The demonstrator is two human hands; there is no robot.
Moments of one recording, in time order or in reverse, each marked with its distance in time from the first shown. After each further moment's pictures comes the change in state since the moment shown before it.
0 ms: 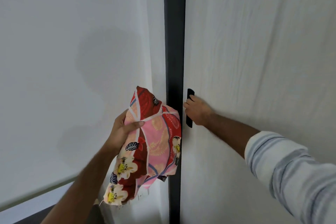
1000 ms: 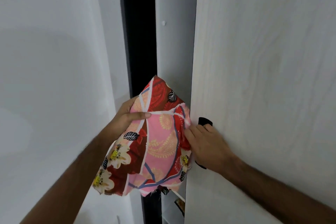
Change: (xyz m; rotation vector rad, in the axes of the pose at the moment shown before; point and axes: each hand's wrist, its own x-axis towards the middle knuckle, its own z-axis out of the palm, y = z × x) left_hand 0.108 0.027 0.091 -0.038 -0.470 0.037; right_hand -0.145 -0.019 -0.027 0.576 0.207 0.440
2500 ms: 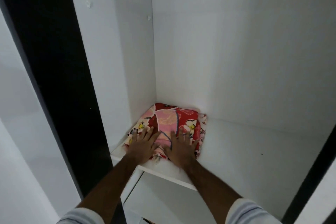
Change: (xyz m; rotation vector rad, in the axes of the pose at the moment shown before) left_hand 0.176 -0.239 0.111 1.467 -0.541 0.098; right_hand 0.015 0.085 0.180 0.242 -0.526 0.914
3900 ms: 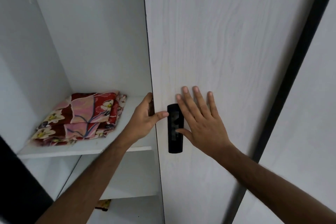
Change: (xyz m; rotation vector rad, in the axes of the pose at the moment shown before) left_hand -0.113 0.321 -0.133 -1.424 0.179 0.615; right_hand -0.333 0.210 -0.156 -0.716 0.735 -0.017
